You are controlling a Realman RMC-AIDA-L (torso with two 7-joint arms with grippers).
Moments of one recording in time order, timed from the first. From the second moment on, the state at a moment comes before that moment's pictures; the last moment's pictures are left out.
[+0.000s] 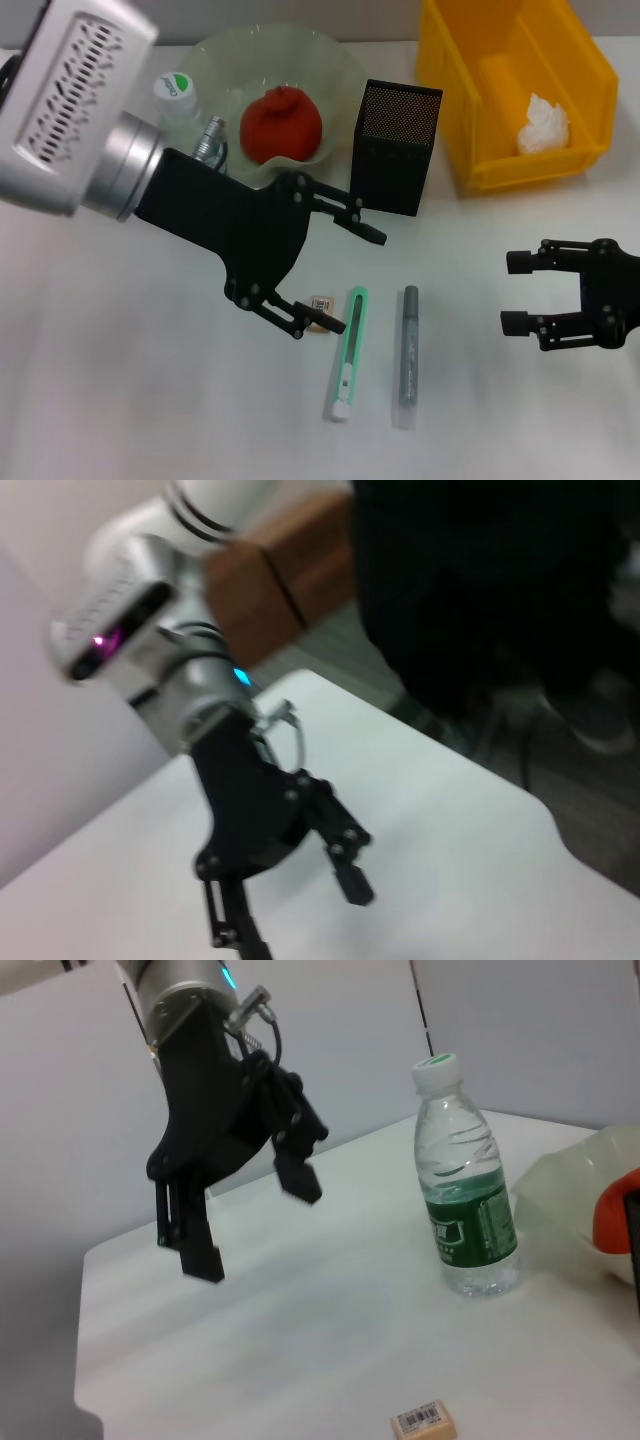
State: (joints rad) left arm -0.70 -2.07 1.11 1.05 2.03 1.83 -0.96; right arm 0.47 2.01 -0.51 -0.65 -2.23 -1.82 1.28
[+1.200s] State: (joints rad) left arm -0.71 -2.08 1.65 1.42 2.28 1.64 -0.93; right arm 0.47 2.00 -0.47 -0.62 -2.23 -1.78 1.33
